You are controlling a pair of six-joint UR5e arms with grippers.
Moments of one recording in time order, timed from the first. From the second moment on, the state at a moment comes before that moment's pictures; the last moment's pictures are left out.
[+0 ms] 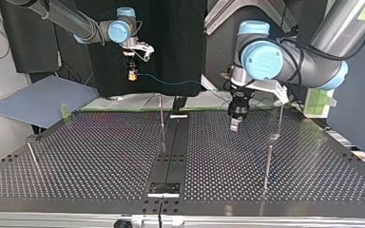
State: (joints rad) left arm -0.26 -1.64 -1.81 -3.00 -1.77 -1.22; right arm 2.06 -0.75 1.95 -0.92 1.71 1.62
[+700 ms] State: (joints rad) left arm -0.24 -1.64 -1.81 -2.80 -1.83 -1.17; right arm 2.06 -0.75 1.96 -0.92 1.72 1.62
